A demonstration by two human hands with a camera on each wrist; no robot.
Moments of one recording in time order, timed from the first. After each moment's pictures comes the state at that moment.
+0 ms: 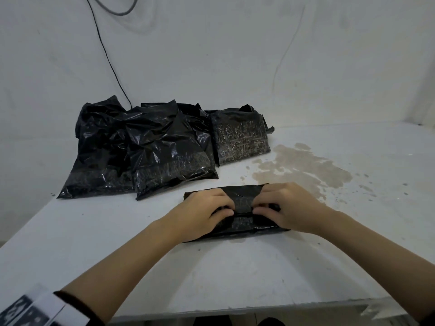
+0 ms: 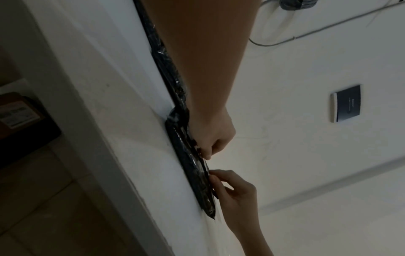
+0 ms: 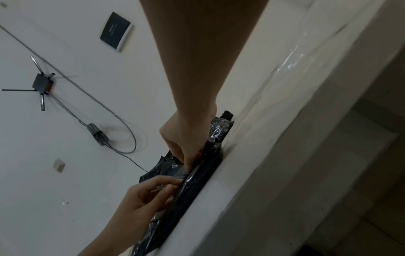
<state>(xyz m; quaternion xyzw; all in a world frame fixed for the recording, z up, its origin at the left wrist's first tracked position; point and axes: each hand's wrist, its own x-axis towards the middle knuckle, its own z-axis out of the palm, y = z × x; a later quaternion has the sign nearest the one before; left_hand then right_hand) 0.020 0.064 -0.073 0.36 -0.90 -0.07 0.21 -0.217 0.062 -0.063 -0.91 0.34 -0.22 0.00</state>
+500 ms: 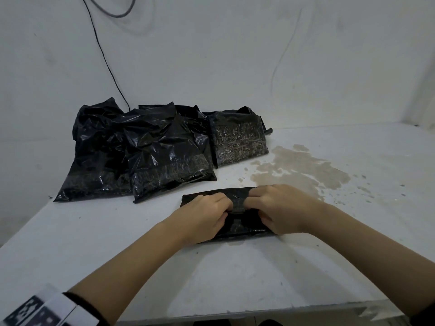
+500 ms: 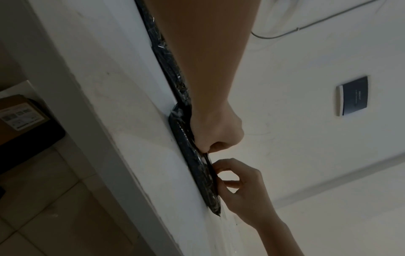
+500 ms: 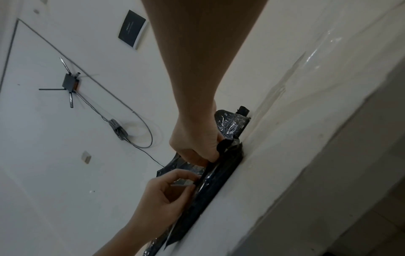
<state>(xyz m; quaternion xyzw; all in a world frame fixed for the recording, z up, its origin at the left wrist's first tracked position) 0.010 0.067 -0.069 0.38 -0.91 0.00 0.14 -0.200 0.067 -0.040 -0.92 0.38 0.03 -0.09</state>
